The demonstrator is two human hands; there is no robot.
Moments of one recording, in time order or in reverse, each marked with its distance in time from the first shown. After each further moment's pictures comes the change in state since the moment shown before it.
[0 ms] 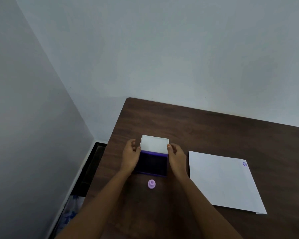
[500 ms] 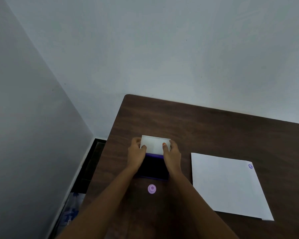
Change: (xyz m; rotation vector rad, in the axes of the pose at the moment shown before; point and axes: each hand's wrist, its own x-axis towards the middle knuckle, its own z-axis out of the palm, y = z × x) left_hand 0.022 0.009 0.021 0.038 -0.032 -0.009; right_hand 0.021 -0.003 0.025 0.015 -0.055 0.062
